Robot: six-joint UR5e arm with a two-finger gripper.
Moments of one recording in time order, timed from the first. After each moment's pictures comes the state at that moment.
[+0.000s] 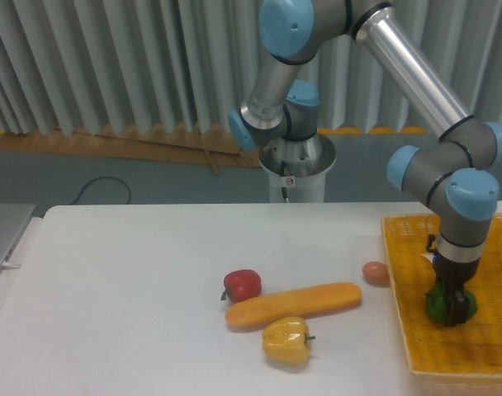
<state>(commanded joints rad) 2.73 -2.08 -1.50 -1.08 1.60 2.19</state>
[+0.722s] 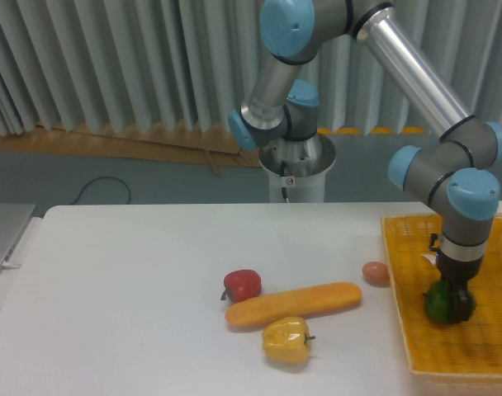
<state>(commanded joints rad) 2.74 -2.07 -1.50 -1.08 1.63 2.21</state>
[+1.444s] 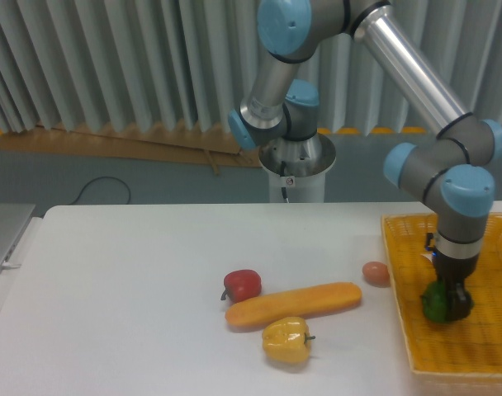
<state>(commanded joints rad) 2.66 -2.00 -1.50 -1.15 1.62 1.98</state>
